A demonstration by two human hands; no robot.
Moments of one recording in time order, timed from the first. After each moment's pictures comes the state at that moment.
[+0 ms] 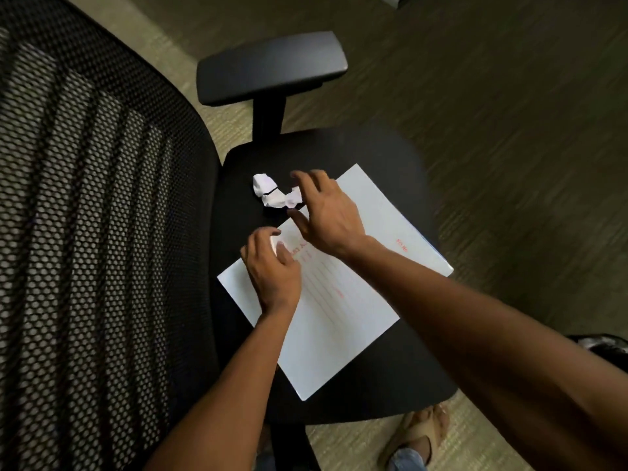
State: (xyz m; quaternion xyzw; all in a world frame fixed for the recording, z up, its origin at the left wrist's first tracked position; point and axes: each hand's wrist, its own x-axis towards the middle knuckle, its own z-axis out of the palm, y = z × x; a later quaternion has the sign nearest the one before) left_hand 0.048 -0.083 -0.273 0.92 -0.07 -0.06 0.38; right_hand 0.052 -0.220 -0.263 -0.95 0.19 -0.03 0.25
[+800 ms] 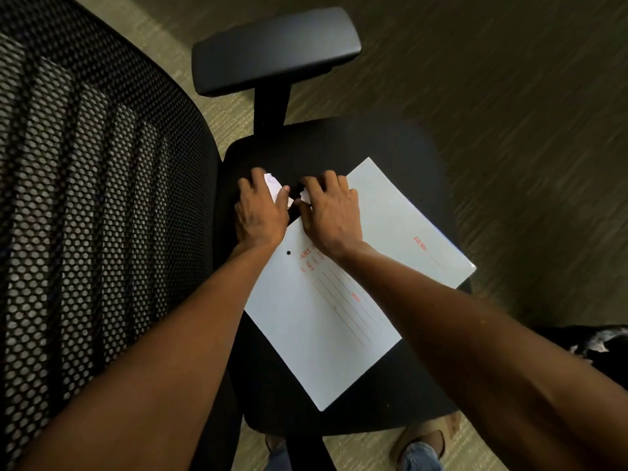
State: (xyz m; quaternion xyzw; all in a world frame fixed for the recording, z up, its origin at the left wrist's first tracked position) left_hand 0.160 -0.113 -0.288 0.95 -0.19 -0.13 0.20; right_hand 0.071 -0.202 -0.300 -0.93 0.29 -0.05 0.23
